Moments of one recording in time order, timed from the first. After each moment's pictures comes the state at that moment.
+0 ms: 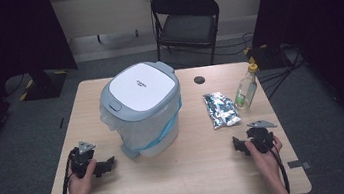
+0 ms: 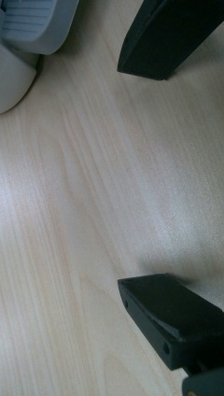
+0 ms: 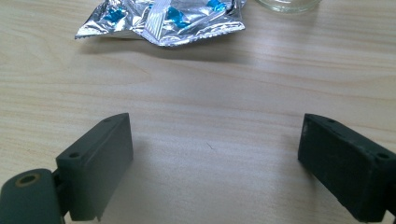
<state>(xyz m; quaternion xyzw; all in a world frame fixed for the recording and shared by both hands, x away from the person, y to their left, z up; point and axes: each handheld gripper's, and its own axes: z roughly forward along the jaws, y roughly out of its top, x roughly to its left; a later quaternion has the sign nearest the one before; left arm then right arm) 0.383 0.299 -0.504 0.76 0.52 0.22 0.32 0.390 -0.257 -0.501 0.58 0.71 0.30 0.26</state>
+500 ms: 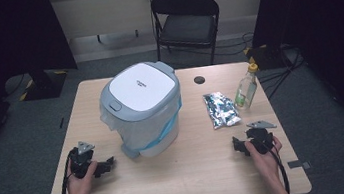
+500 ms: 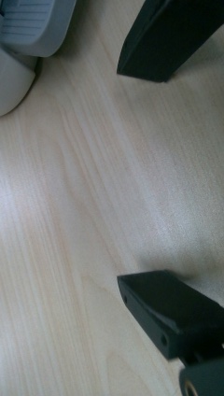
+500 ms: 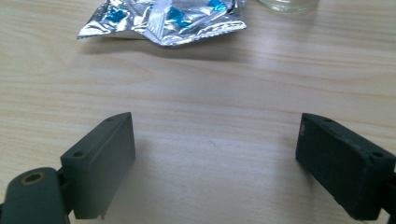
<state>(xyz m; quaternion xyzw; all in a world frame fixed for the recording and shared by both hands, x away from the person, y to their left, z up) 0.382 0.302 -0.503 0.76 0.51 0.22 0.33 0.388 -0.254 -0.500 0.58 0.71 0.30 0.26</state>
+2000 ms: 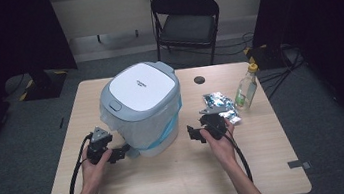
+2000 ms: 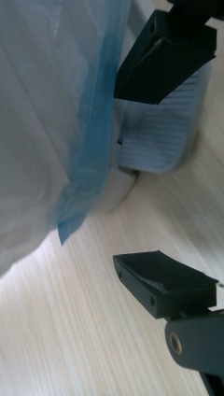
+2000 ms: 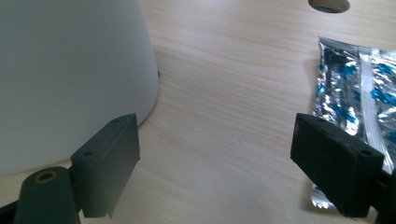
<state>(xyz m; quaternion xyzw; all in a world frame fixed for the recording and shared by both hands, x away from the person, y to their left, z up) 0.410 0.251 -0.478 0.78 0.44 0.19 0.41 0.432 -0.123 -0.458 0.49 0.75 0.38 0.22</state>
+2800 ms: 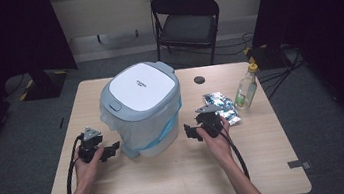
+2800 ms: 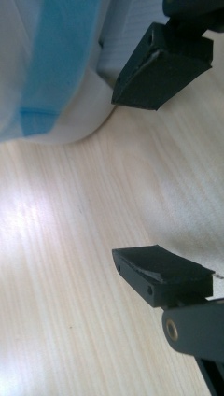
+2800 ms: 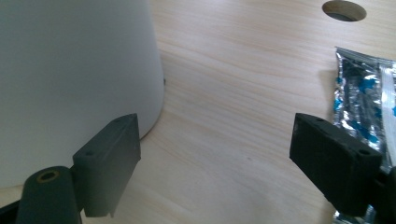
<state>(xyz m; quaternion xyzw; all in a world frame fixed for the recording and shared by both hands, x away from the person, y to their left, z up) 0.423 0.284 -0.495 0.76 0.48 0.20 0.38 0.442 -0.115 -0.463 0.48 0.76 0.38 0.23</state>
